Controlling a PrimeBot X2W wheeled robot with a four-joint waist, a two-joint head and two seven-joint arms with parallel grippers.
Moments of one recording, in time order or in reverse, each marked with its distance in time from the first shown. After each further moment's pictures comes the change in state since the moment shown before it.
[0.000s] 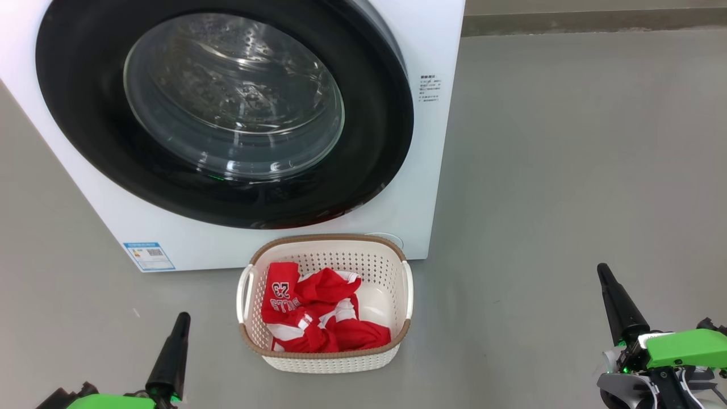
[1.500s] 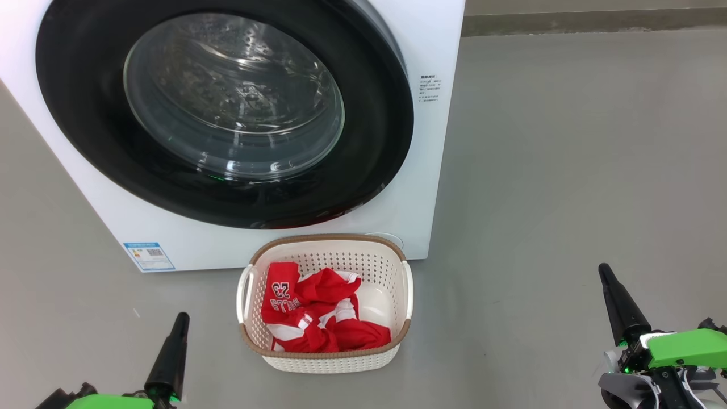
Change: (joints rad) left arm 0.000 -0.005 0.011 0.002 0.002 0.000 0.009; right arm 0.000 0.002 -0.009 0.001 0.000 -0.001 0.008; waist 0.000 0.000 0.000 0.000
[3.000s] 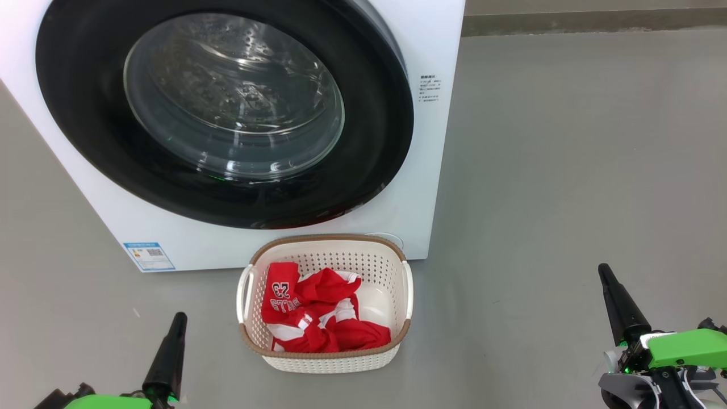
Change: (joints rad) left arm 0.000 -0.001 0.008 0.000 0.001 0.000 0.001; right arm 0.000 0.003 -0.005 0.000 -0.001 0.000 0.008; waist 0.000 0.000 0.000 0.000
